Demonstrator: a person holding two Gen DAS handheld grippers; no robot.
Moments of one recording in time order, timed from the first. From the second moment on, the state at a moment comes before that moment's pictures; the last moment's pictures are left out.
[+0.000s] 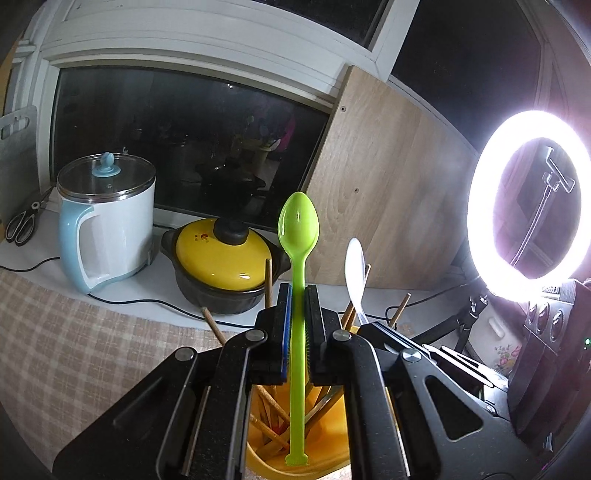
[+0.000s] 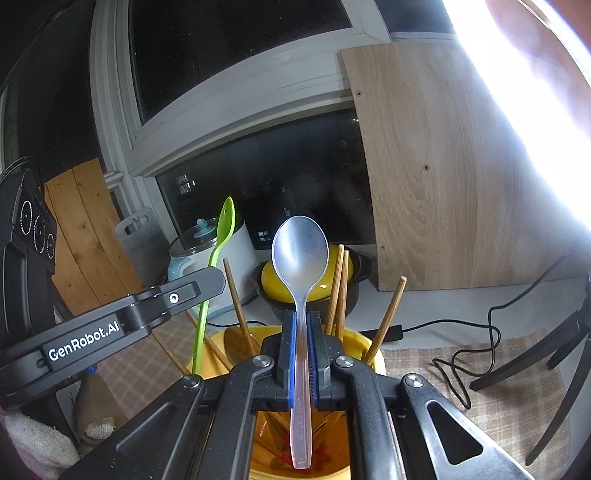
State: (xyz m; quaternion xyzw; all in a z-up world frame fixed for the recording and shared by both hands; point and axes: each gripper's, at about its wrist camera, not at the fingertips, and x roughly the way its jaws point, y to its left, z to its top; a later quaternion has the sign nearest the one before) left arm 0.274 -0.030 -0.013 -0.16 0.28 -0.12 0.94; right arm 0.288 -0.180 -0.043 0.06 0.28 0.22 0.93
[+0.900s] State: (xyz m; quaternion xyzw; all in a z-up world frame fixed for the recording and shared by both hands) left arm 0.229 -0.036 -0.026 -0.14 0.32 -0.15 0.93; right arm 0.243 -0.203 -0.048 0.08 0.29 0.24 0.92
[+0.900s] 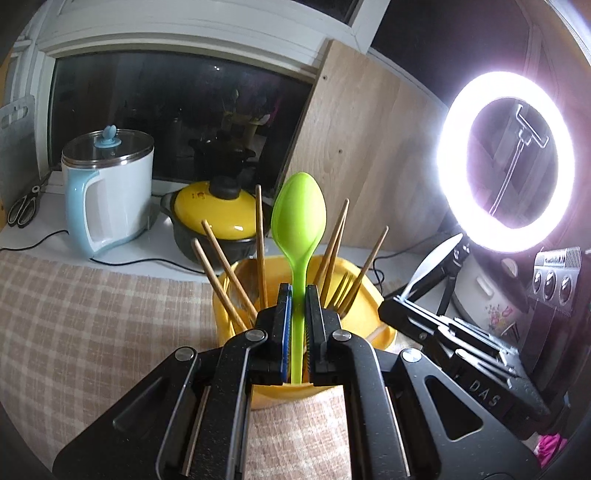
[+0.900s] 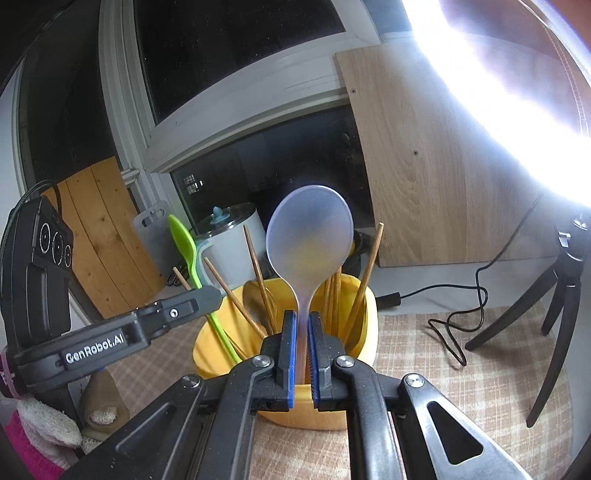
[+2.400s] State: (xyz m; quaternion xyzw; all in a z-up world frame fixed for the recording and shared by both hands) left arm 0.077 -0.041 0.032 -0.06 0.25 -0.10 0.96; right arm 0.123 -0.241 0.000 0.07 0.26 0.19 0.95
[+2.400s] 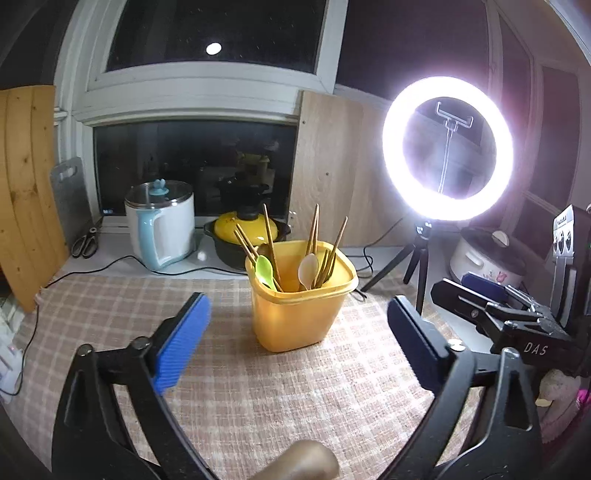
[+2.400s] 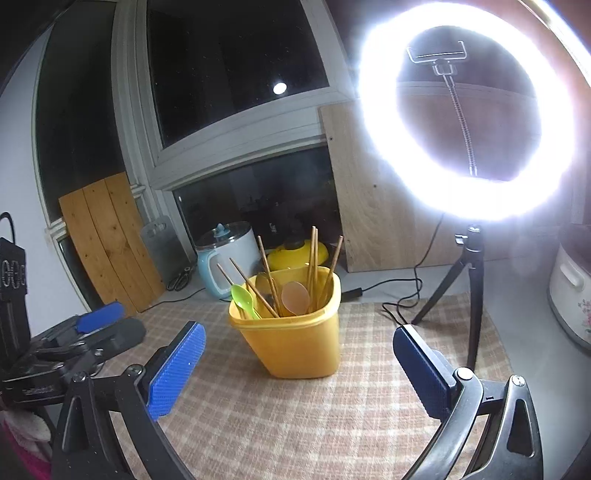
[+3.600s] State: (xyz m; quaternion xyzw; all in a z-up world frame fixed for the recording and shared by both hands) left arm 0.057 -0.042 0.045 -0.04 0.24 -0.04 0.97; right arm 0.107 -0.250 0.008 0.07 0.24 0.15 0.96
